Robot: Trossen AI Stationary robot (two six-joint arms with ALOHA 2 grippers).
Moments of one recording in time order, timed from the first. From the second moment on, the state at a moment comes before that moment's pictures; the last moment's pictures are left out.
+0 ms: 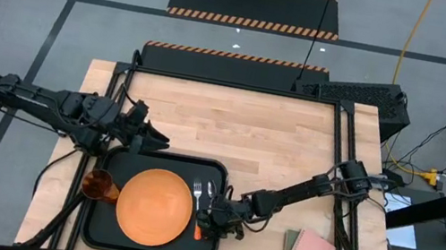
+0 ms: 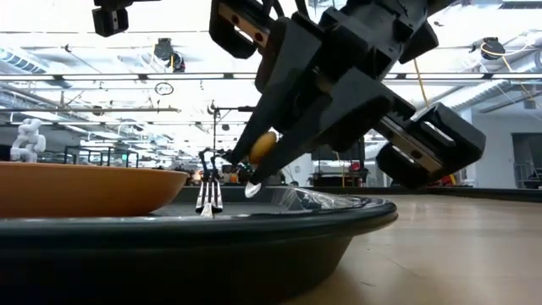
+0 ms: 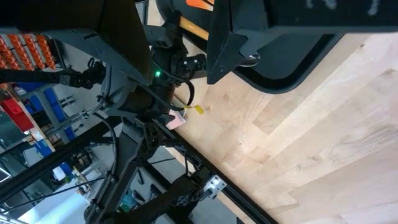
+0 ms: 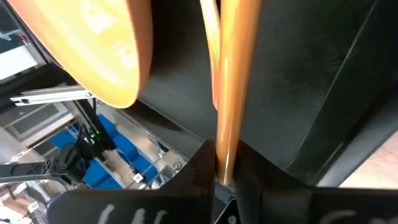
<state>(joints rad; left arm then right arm) -0.17 0.78 0.83 -0.39 -0.11 -0.79 0.37 2.01 1.19 0.12 -0.27 1.95</state>
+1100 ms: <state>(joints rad) -0.17 0.78 0.83 -0.39 -0.12 -0.83 0.36 1.96 1.14 0.07 -0.29 2.02</state>
